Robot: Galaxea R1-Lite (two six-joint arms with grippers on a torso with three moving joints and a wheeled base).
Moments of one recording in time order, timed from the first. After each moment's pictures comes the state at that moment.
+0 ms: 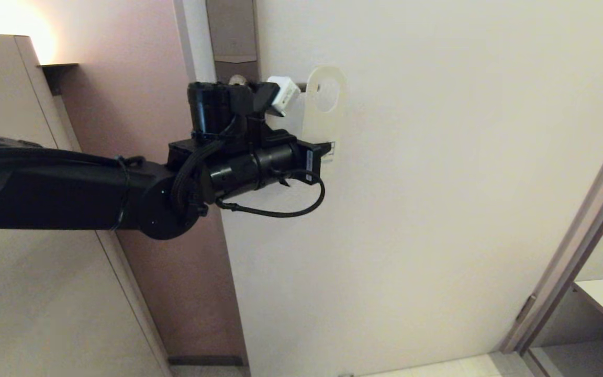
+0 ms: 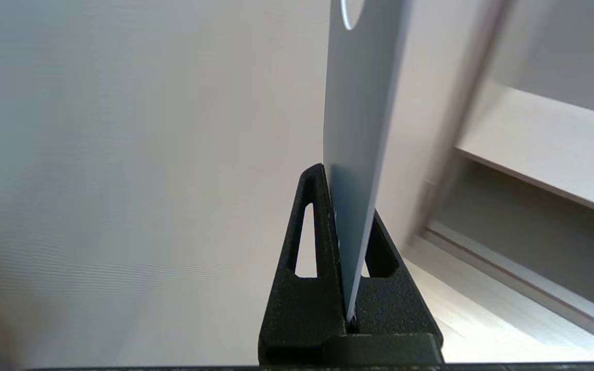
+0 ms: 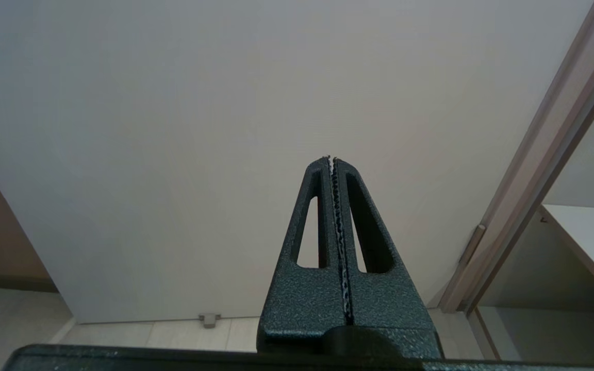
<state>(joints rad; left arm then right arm) -0.63 1.93 -1.36 -0.51 -0.22 -0.03 0.00 0.00 0.00 0.00 0.00 -0.03</state>
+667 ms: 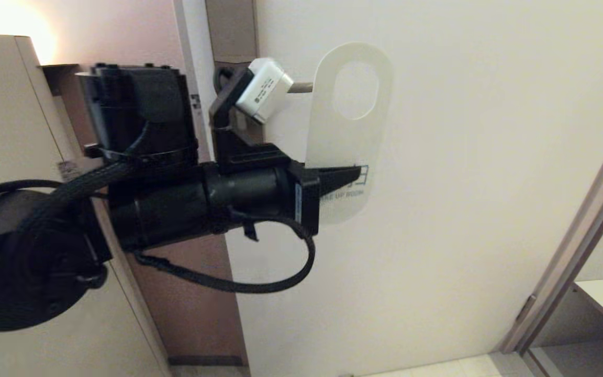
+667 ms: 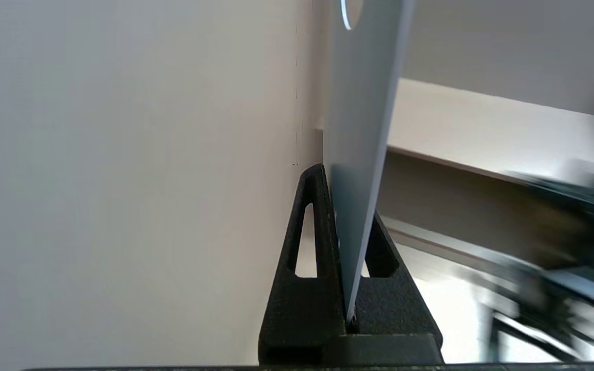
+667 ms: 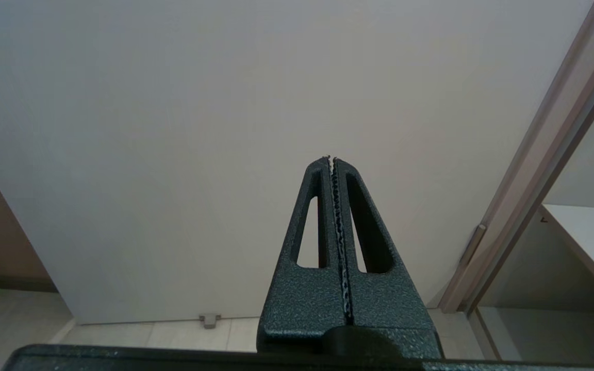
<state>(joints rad) -0.77 1.62 -1.06 -0.51 -0.39 -0.06 0.00 0.00 0.00 0.00 0.00 -0.03</state>
